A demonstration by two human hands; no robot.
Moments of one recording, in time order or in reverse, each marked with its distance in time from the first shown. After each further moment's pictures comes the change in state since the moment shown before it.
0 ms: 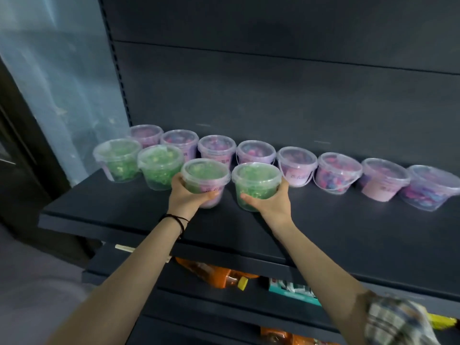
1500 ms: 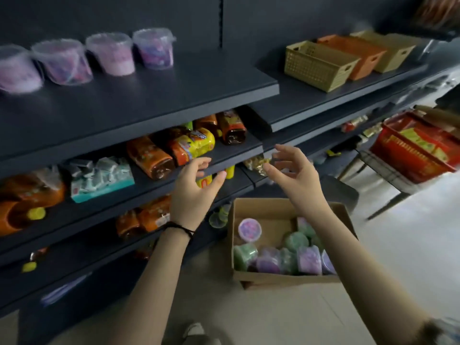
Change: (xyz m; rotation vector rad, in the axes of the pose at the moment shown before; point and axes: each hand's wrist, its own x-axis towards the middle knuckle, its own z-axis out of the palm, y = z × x) left_hand -0.444 0.028 0.317 0.138 -0.711 0.275; right_hand -0.380 0.095 -0.465 -0.189 0.508 0.098
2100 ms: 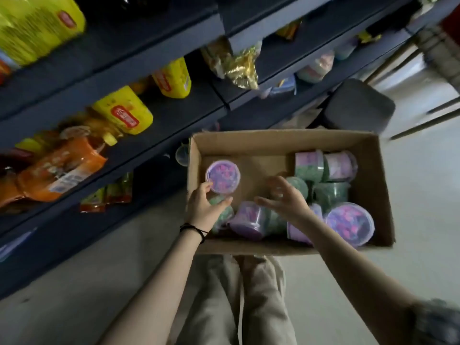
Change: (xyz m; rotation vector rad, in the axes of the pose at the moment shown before) left_hand -0.032 -0.277 0.301 0.166 -0.390 -0.741; right_hand 0.003 0.425 -0.009 -0.186 -0.394 0.646
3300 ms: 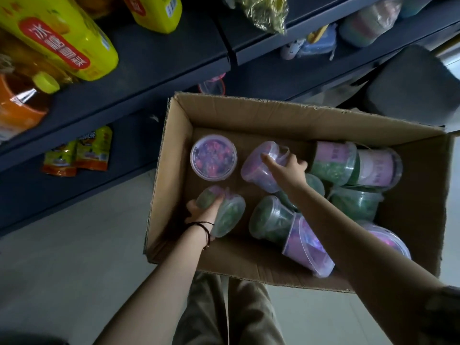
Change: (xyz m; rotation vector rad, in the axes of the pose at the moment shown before) left_hand 0.061 -0.072 0.109 -0.420 0.117 -0.891; right_hand 0.139 0.074 0.024 -0.058 0.071 0.401
